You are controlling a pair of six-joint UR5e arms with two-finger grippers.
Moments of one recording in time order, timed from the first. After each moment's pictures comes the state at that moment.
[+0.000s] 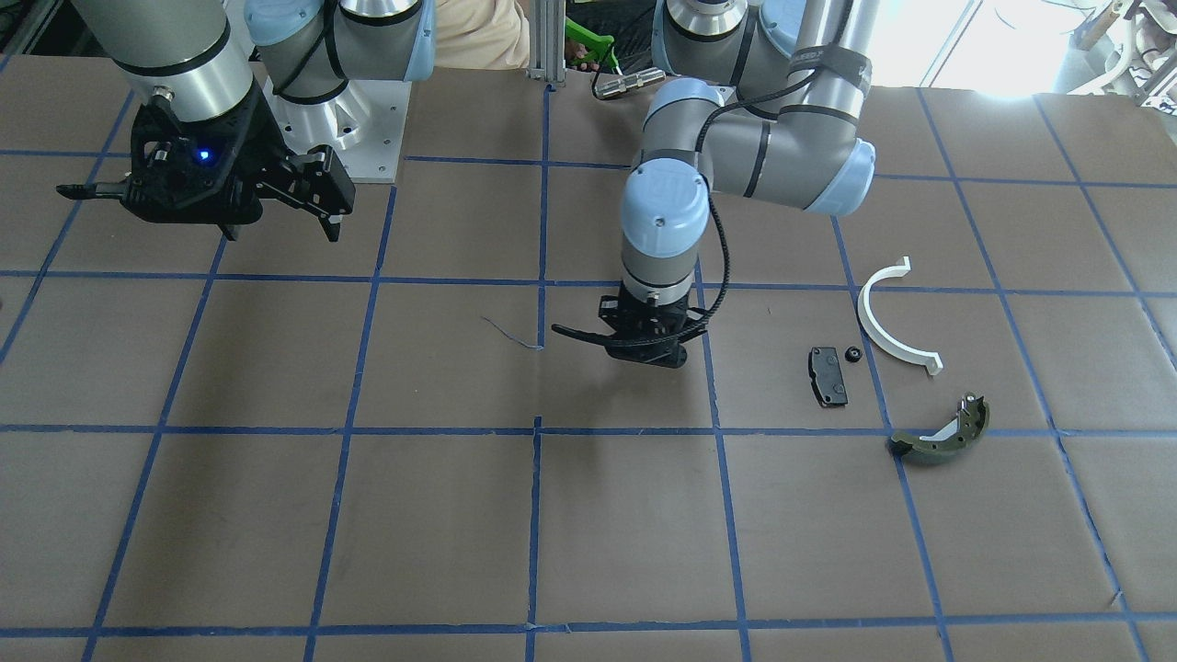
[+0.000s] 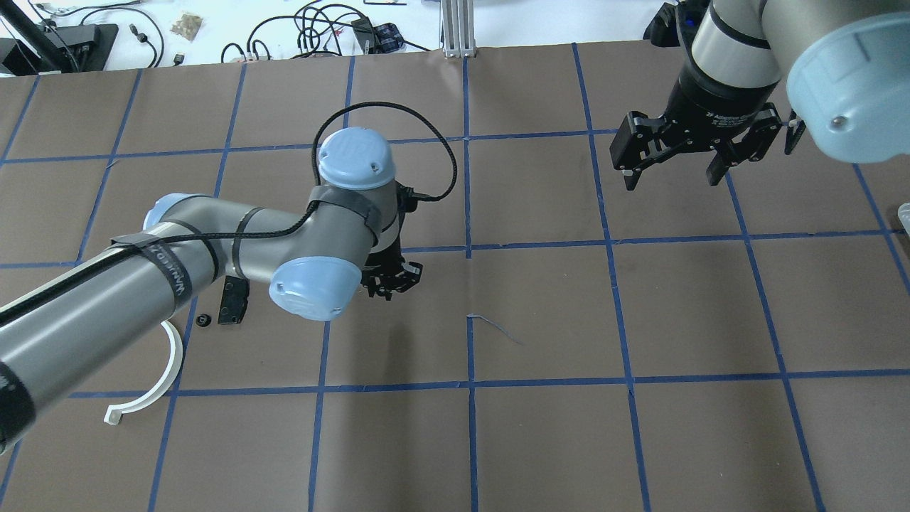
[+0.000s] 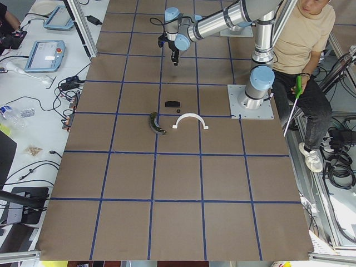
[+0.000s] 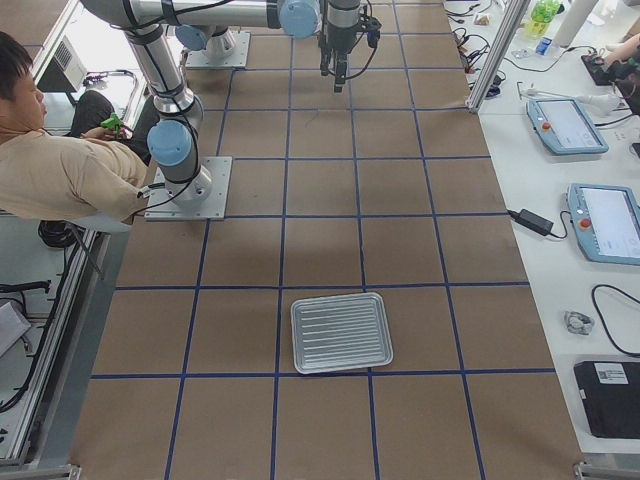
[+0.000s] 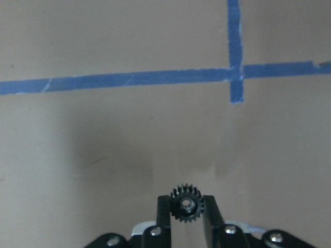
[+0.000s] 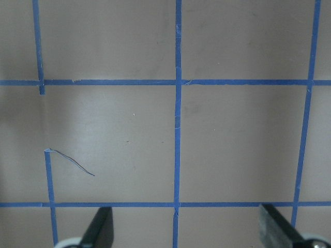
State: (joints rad) left arm -1.76 -1.81 -1.98 -1.05 1.66 0.05; right arm 1.58 -1.59 1.62 -1.58 -1.57 0.00
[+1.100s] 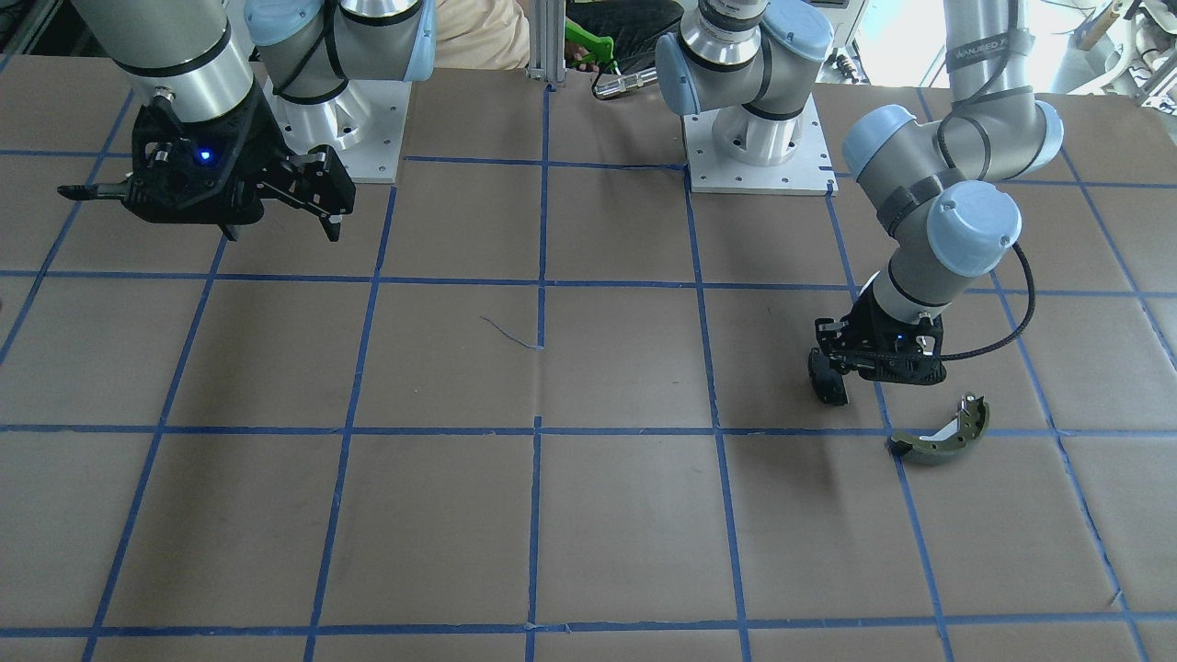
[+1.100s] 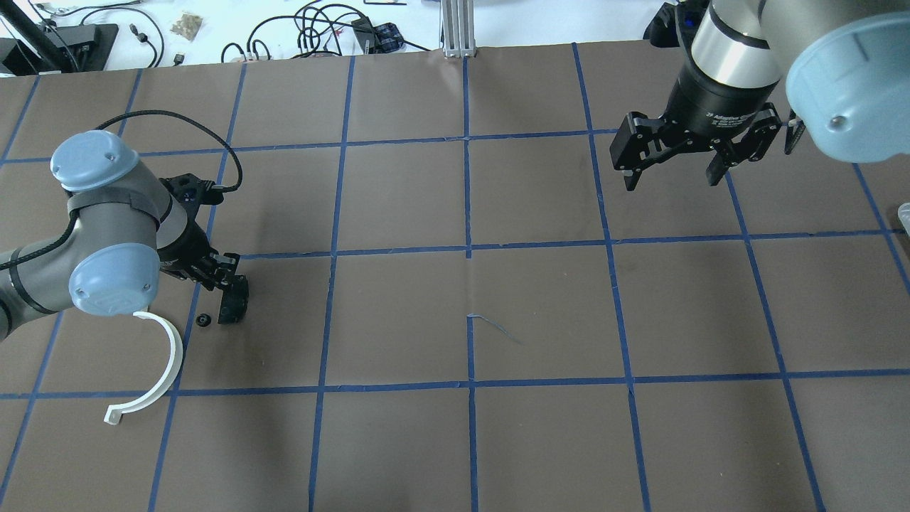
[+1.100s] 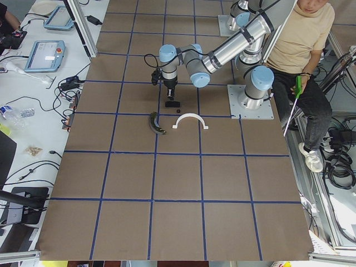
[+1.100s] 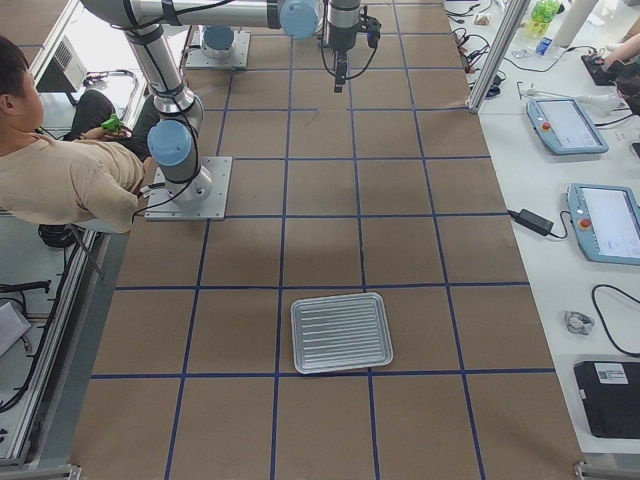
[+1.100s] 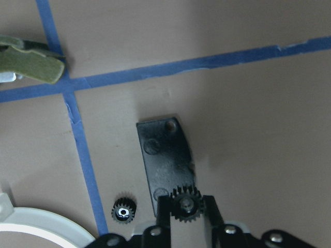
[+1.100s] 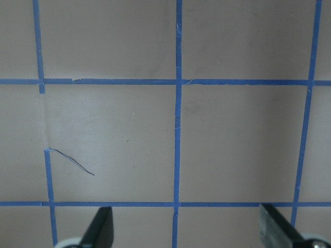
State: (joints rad) left arm -1.25 -1.76 -2.09 -0.91 1.62 0.41; right arm 1.58 -1.59 1.62 -1.58 -1.57 -0.01
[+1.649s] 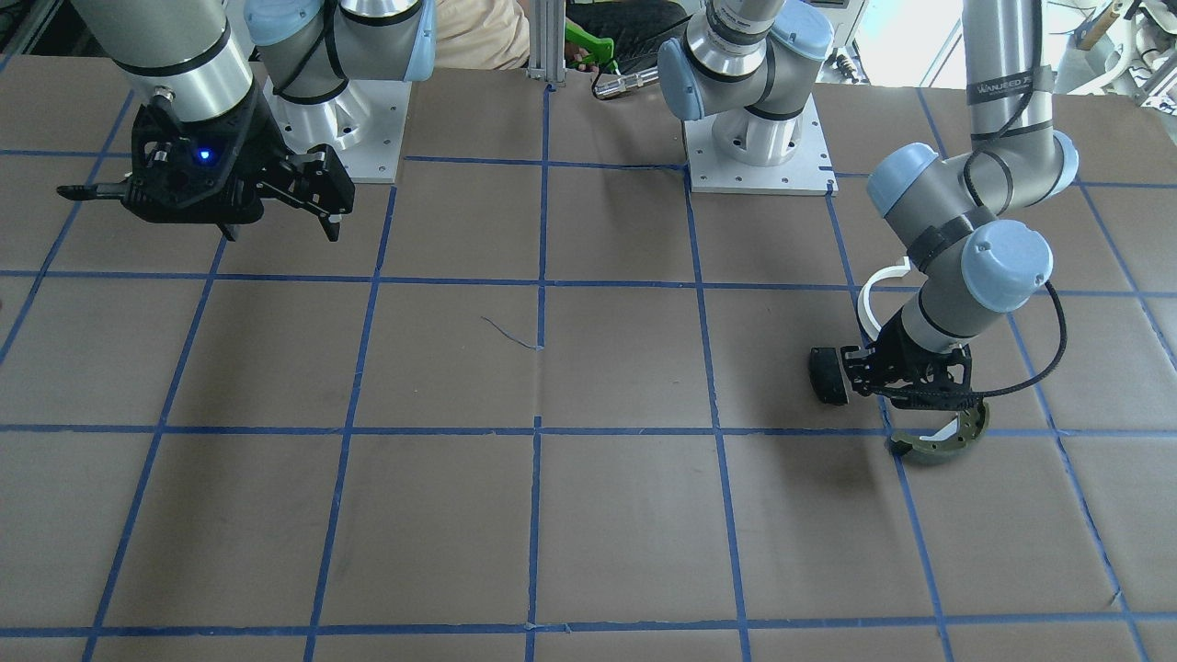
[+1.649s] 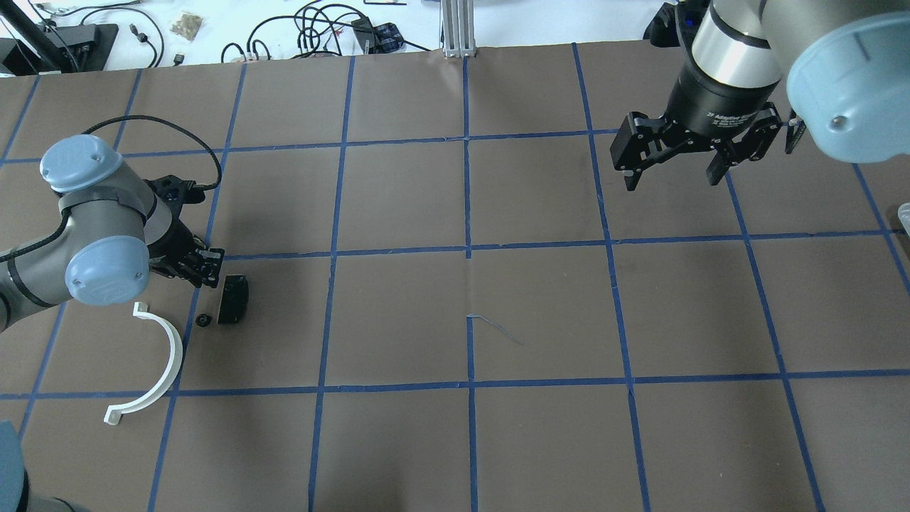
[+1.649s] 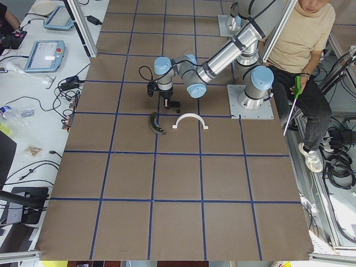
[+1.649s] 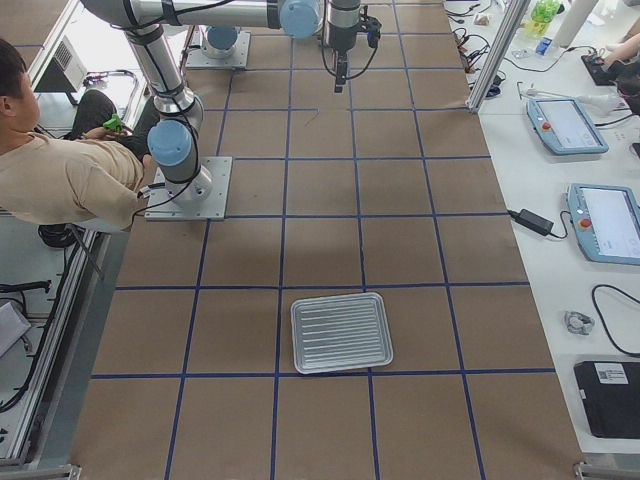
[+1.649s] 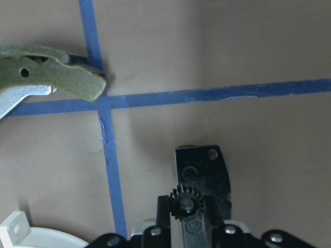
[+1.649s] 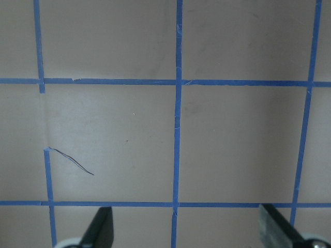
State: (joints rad) left arm -1.18 -1.86 -2.06 -0.85 1.62 0.41; right arm 1.58 -1.59 1.62 -1.58 -1.57 -0.01
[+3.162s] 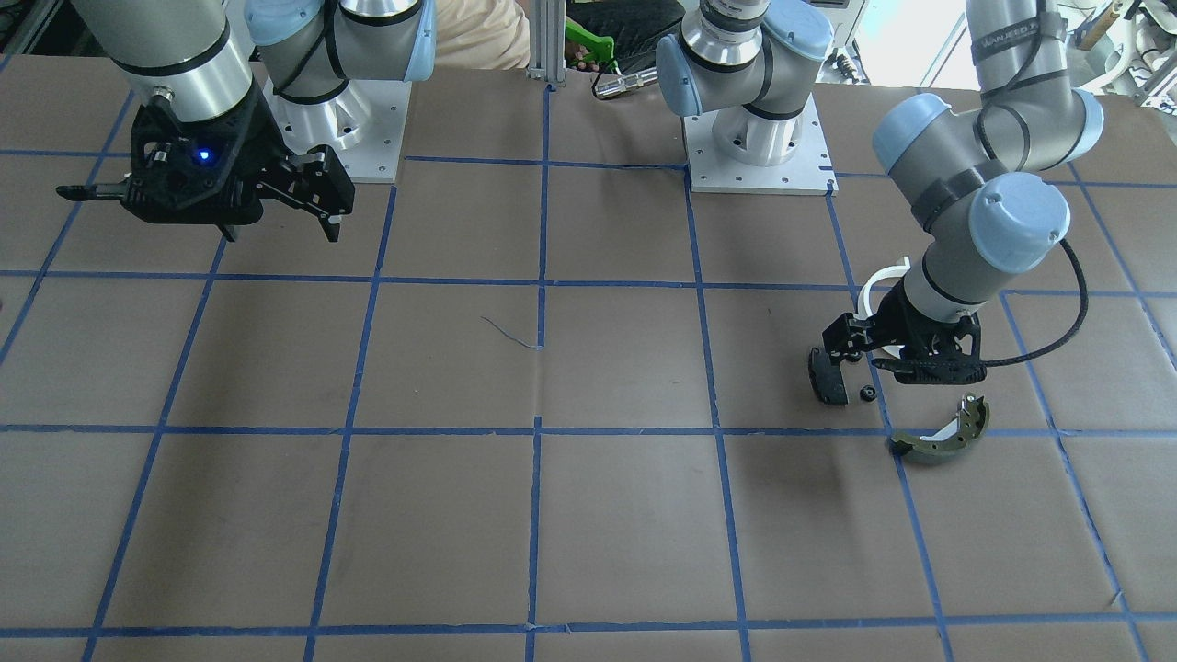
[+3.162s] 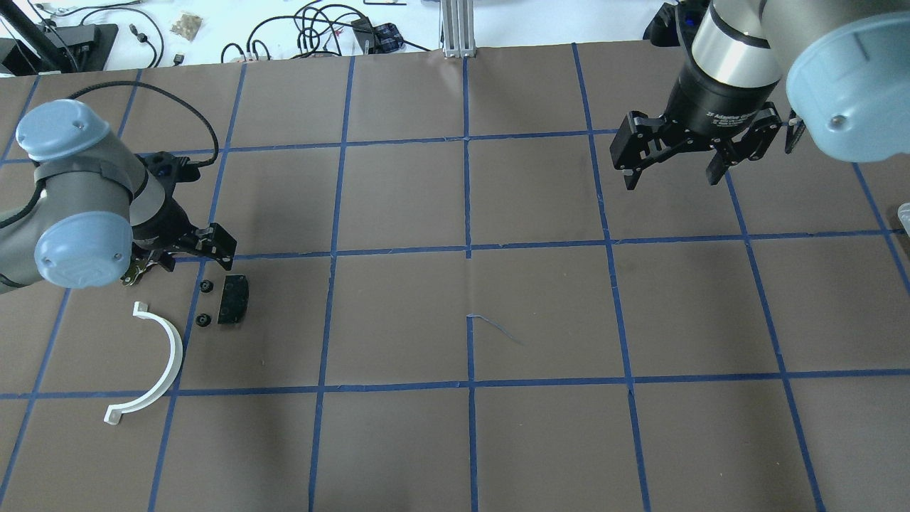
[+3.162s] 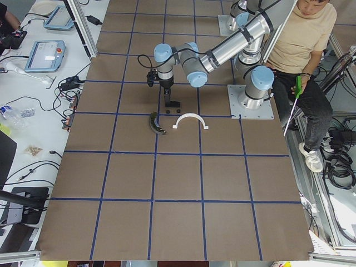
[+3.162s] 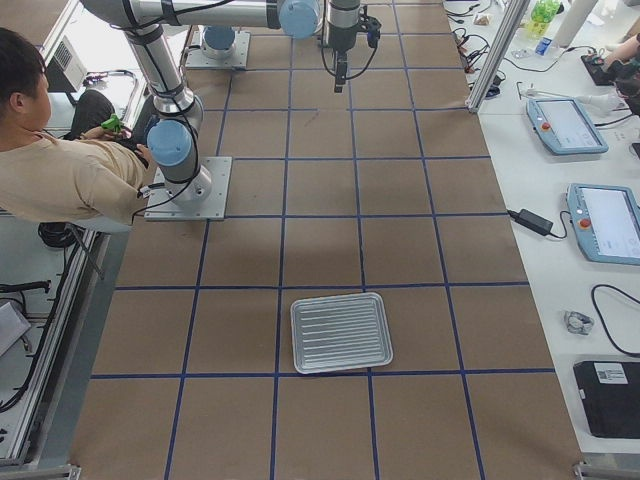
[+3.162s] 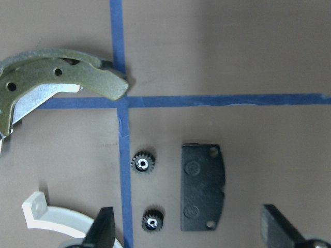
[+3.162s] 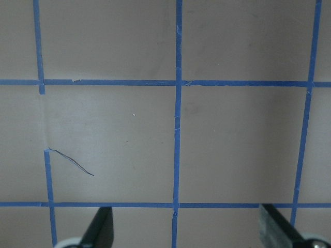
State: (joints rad) left arm -1.28 -1.71 -1.96 -1.12 1.62 0.29; right arm 1.58 -1.59 1.62 -1.58 -1.57 -0.01
